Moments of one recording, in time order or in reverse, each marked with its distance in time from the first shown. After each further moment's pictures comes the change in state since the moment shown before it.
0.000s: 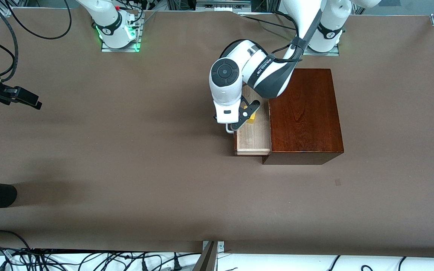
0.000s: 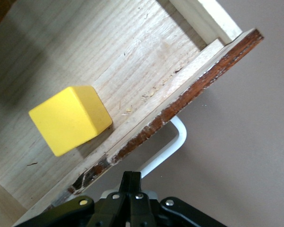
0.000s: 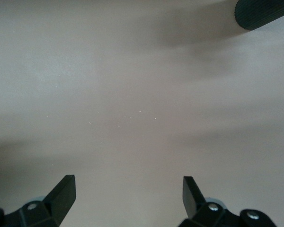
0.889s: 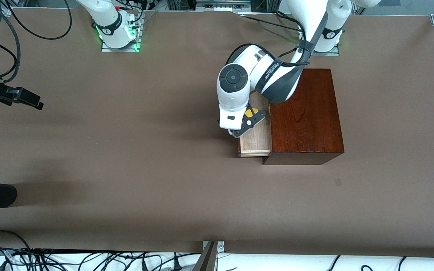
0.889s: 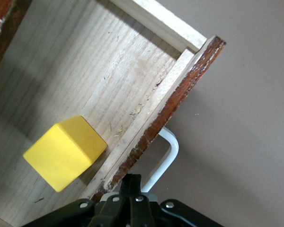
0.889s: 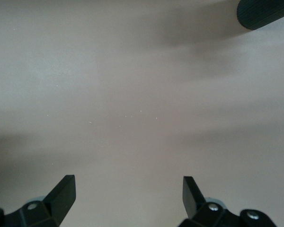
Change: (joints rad) left arm 0.035 -0.003 0.010 0.002 0.011 0.001 0.215; right arm 0.005 0.004 0.001 0.000 0.000 0.000 0.000
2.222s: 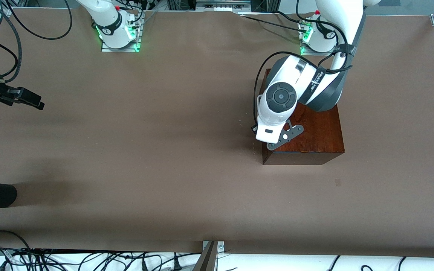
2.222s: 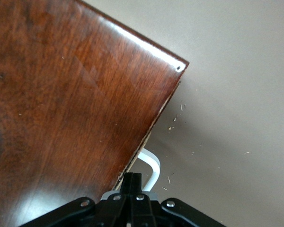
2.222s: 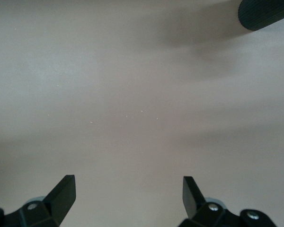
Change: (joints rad) left arm 0.155 -0.114 0.004 -0.139 0.025 -0.039 0.261; right arm 0.001 0.000 0.003 0.000 0.000 0.001 0.000
